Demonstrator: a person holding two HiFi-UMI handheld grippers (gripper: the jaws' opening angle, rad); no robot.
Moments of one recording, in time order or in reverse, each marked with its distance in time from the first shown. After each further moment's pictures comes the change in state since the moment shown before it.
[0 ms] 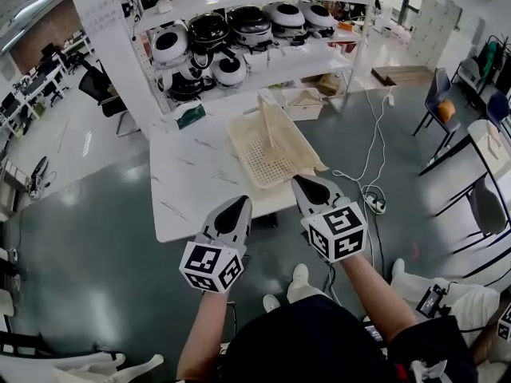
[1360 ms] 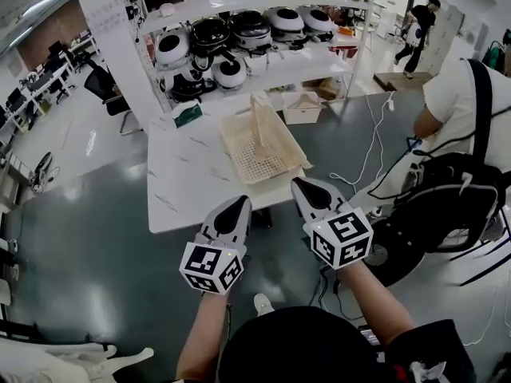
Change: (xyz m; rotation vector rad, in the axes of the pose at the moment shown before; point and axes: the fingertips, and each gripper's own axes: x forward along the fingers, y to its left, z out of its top) left arm -0.001 -0.063 0.009 0.028 -0.019 0.037; right arm -0.069 -0.013 0.017 0.038 -0.086 0.064
